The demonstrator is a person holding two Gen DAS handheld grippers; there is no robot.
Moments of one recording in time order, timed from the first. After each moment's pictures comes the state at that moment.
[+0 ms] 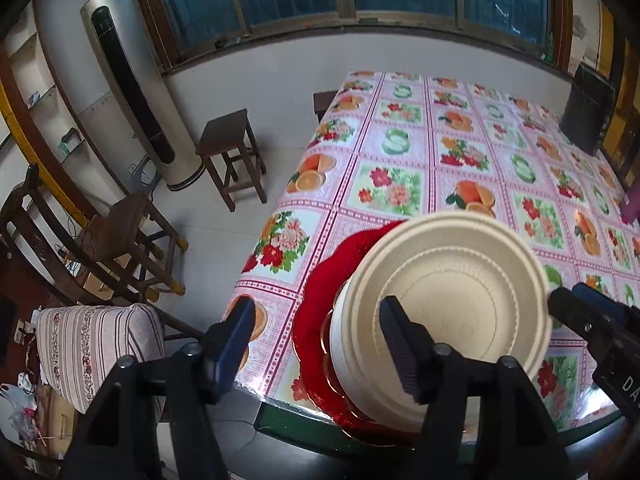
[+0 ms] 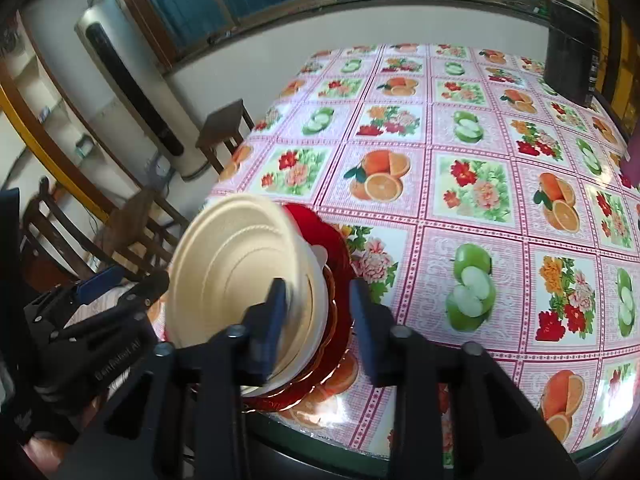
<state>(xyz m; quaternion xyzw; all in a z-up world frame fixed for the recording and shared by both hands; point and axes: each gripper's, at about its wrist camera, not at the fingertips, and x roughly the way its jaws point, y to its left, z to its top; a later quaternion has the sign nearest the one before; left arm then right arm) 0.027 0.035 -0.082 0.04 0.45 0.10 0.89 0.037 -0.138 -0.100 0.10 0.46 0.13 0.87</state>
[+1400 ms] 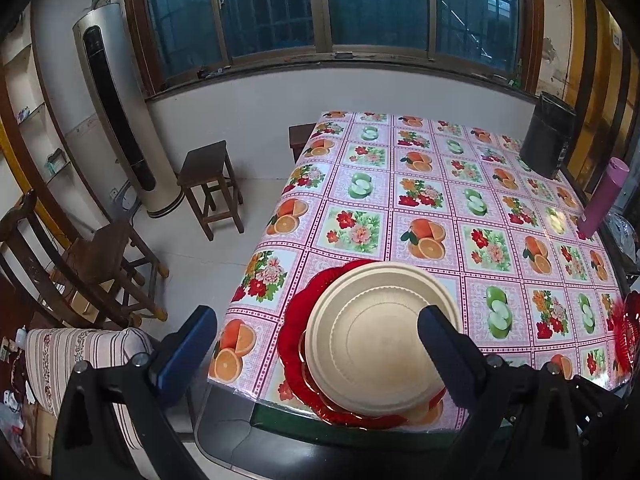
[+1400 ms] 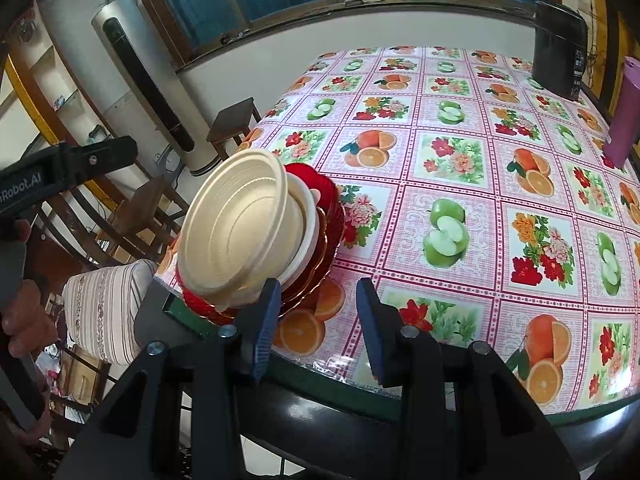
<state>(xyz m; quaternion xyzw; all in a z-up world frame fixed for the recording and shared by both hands) 0.002 0.020 -0.028 0.02 0.41 0.05 0.91 -0.030 -0.149 -0.102 0.08 0.46 0.15 0.87</state>
